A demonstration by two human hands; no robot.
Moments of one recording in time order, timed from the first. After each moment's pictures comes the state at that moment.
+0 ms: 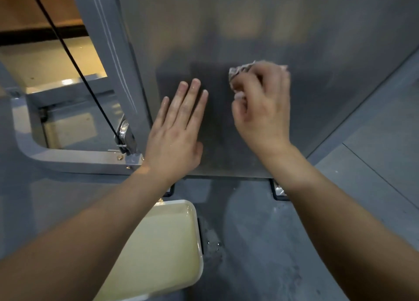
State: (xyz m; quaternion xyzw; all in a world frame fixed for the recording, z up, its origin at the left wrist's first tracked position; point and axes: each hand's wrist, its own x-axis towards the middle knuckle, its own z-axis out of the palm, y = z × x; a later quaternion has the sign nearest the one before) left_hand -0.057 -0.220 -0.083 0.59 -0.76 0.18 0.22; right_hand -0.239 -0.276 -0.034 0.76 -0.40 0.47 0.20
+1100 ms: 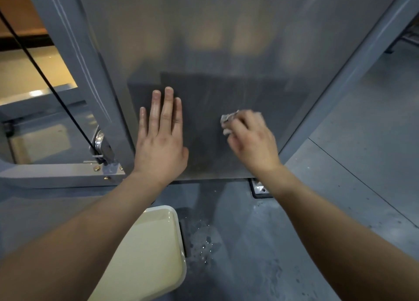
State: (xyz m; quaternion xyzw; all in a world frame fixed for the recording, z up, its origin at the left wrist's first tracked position) left_hand -0.082 -0.227 -0.091 0.63 -0.72 0.19 0.20; right_hand -0.303 -0.262 -0.081 0.80 -0.47 0.33 0.16
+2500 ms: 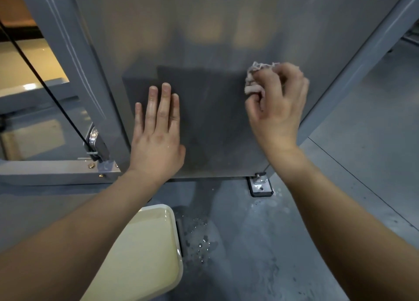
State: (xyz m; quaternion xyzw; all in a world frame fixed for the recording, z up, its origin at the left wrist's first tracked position) left_hand -0.079 -0.235 -0.102 0.62 -0.72 0.21 0.22; right_hand -0.307 -0.282 -0.031 0.67 -0.50 0.49 0.26
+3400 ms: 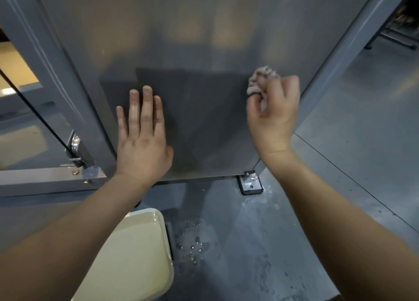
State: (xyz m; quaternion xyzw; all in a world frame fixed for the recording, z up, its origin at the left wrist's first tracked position) left_hand -0.085 -0.239 -0.105 0.62 -0.72 0.20 0.24; right_hand -0.333 -0.286 -0.039 0.64 -0.53 0.52 0.19
